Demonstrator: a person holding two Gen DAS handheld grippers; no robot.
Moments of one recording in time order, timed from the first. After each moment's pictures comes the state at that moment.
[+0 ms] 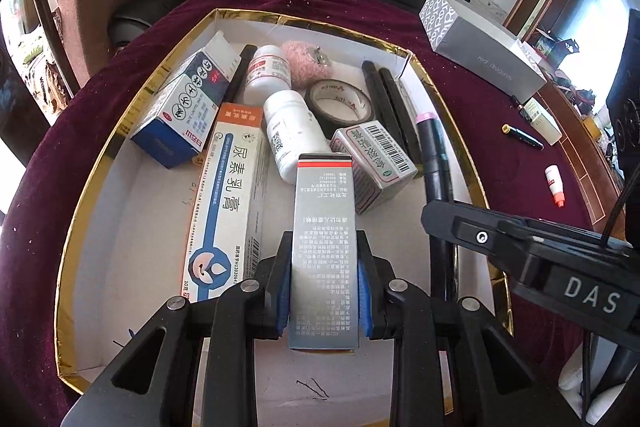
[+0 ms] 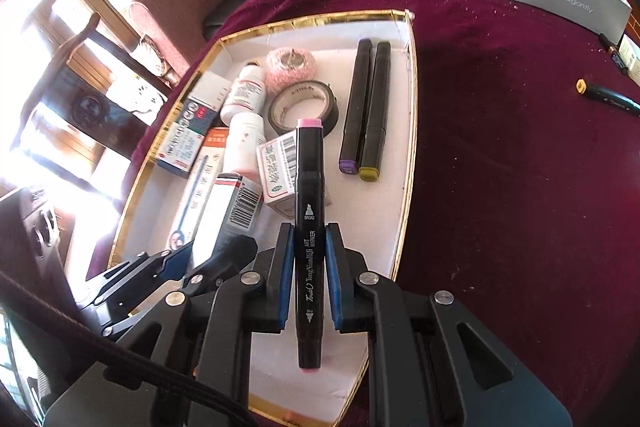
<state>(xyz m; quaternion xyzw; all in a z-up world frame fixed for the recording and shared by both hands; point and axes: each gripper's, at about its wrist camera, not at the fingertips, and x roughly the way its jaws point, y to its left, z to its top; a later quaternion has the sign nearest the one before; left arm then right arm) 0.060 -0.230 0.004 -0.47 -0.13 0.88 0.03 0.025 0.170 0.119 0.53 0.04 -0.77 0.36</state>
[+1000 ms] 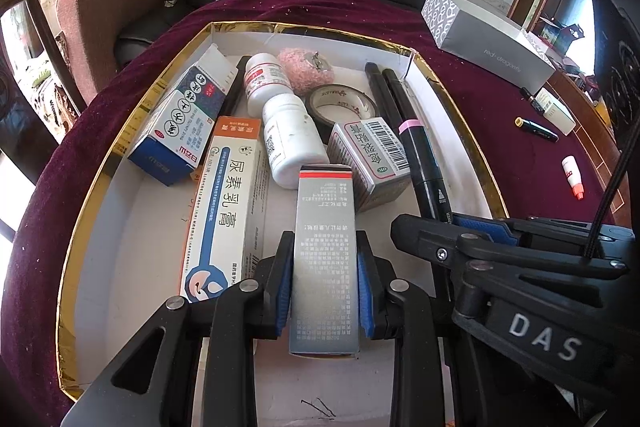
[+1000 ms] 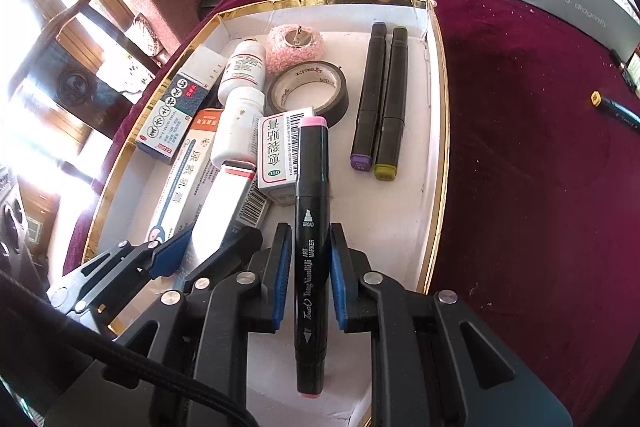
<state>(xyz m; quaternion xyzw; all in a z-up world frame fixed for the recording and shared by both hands) 0.053 -0.219 0.002 -0.46 -0.09 0.89 0.00 0.026 0.149 0.107 0.53 0.08 -0.77 0.35</state>
